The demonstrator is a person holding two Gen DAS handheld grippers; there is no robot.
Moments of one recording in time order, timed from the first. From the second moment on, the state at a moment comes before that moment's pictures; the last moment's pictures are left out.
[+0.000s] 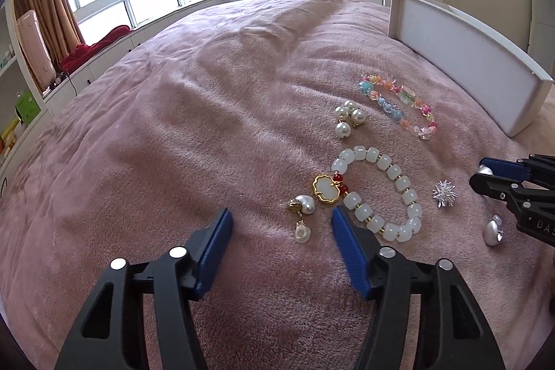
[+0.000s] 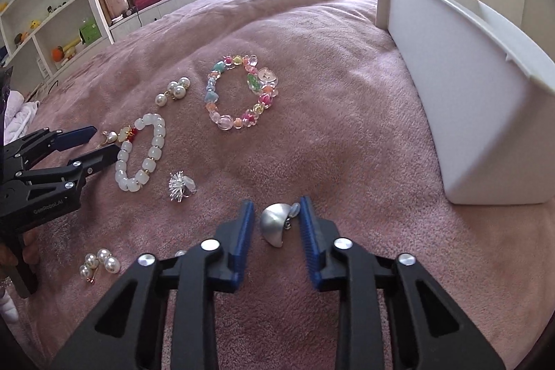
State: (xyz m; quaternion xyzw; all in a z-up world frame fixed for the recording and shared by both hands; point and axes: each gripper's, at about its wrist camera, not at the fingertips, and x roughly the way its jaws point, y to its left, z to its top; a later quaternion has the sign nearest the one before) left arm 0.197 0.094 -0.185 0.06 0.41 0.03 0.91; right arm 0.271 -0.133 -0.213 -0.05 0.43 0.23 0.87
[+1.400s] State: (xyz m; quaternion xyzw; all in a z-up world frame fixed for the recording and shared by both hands) left arm 0.258 -0.097 0.005 0.12 0.26 -0.18 0.94; right arm 0.273 -0.243 -0.041 0.04 0.25 0.18 0.95
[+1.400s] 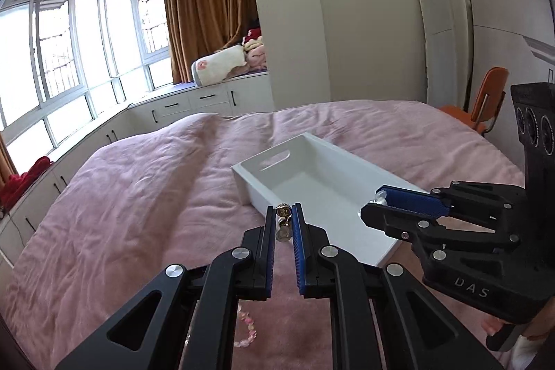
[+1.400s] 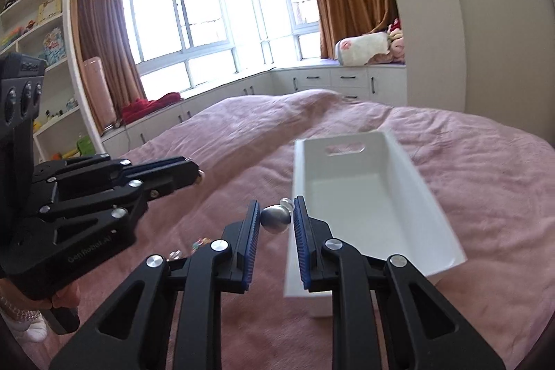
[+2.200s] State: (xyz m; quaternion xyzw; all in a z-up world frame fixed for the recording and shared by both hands) left arm 0.476 -0.171 -0.098 0.06 0.47 -0.19 0.86; right arm 0.365 -0.303 -0.100 0.03 0.36 0.10 0.93
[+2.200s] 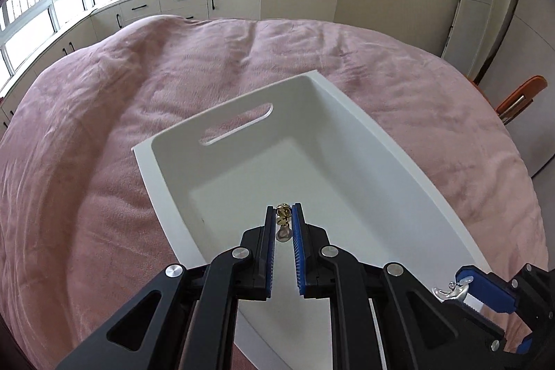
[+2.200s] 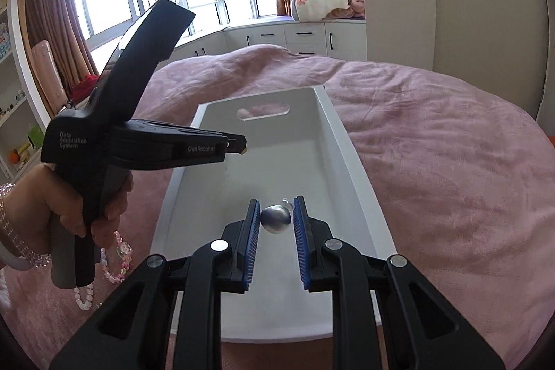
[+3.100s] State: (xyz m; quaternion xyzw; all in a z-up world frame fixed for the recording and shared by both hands) left arm 0.432 -0.129 -0.047 -0.02 0.36 -0.18 0.91; right arm 0.336 -0.288 -0.074 0.01 0.31 0.10 0.95
